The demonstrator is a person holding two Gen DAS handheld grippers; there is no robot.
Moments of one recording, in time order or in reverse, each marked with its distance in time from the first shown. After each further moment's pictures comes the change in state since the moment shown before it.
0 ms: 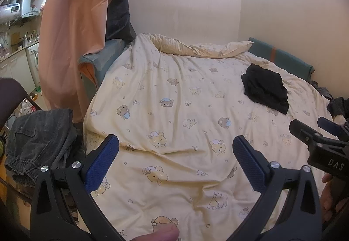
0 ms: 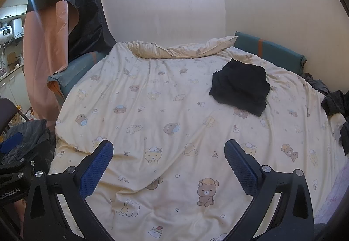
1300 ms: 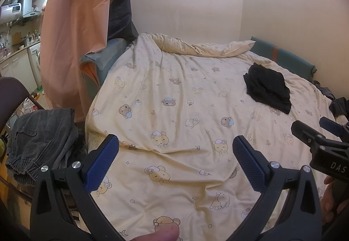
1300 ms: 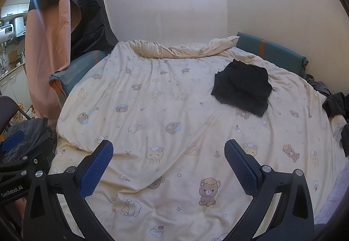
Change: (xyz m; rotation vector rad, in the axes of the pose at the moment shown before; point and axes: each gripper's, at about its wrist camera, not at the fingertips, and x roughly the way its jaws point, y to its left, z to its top) left arm 0.000 0.002 -0.001 0.006 -0.001 0.008; right arm 0.001 0.006 -0.002 -0.013 0.008 0.003
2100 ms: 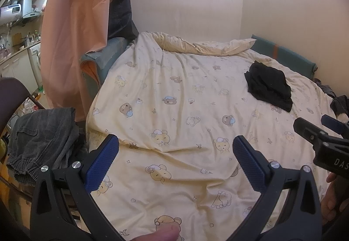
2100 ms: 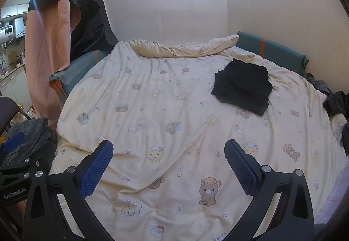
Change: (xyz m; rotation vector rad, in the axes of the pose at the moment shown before) left arm 0.000 0.003 -0.001 0.003 0.009 0.004; right arm 0.001 0.001 -0.001 -0.001 0.001 0.001
